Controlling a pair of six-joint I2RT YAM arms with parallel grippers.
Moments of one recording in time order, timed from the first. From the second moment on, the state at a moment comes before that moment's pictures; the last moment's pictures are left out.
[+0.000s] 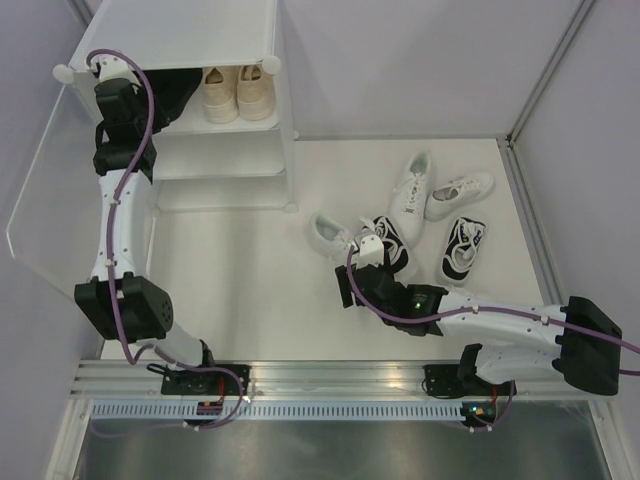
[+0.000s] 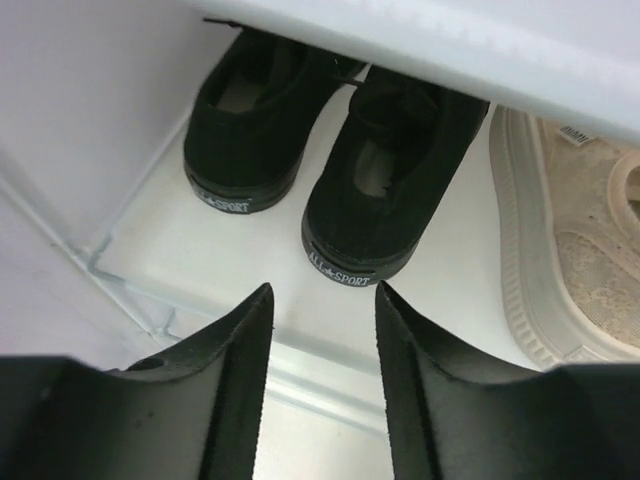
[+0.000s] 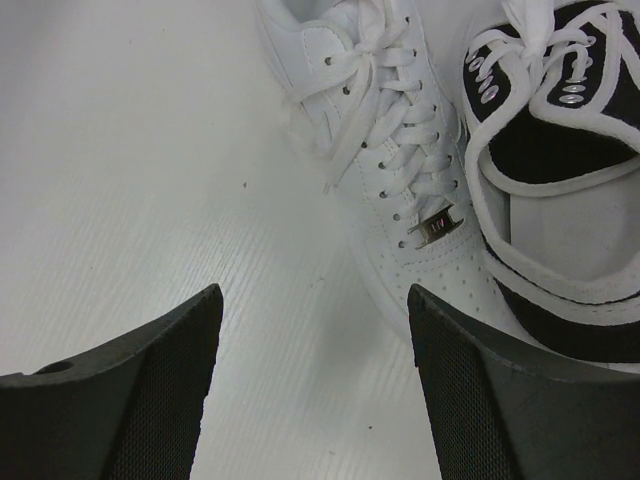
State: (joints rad) left arm 0.14 1.58 1.74 -0.37 -0.18 -0.16; right arm 1.15 1.21 0.71 -0.19 0.60 0.49
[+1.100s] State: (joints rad) left arm 0.14 1.44 1.58 -0.43 -0.02 -0.24; right arm 1.15 1.20 0.72 -0.23 0.60 0.49
